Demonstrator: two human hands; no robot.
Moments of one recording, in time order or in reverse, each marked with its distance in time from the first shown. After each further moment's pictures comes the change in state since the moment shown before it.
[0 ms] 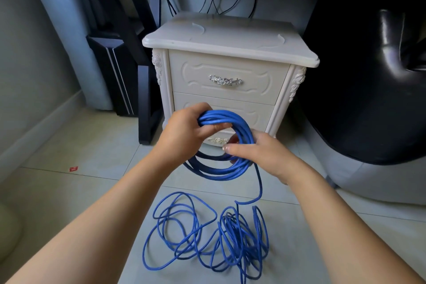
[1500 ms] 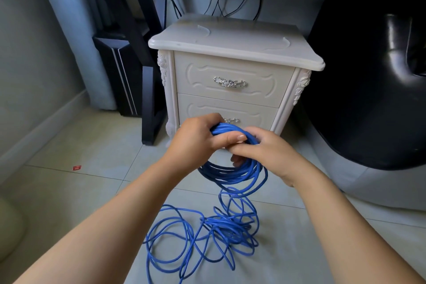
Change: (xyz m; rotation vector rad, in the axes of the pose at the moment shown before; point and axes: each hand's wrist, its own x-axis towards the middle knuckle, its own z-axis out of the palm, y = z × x) left_hand -0.005 0.001 0.008 0.026 -0.061 0.002; right_hand 0.000 -0.008 0.003 0.108 0.003 -0.044
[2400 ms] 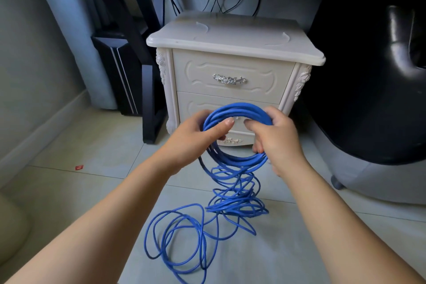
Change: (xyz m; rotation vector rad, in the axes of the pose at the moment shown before) left_hand -0.005 0.000 -0.004 -0.391 -0.142 -0.216; right_hand 0.022 0.011 0.004 0.203 0.486 -0.098
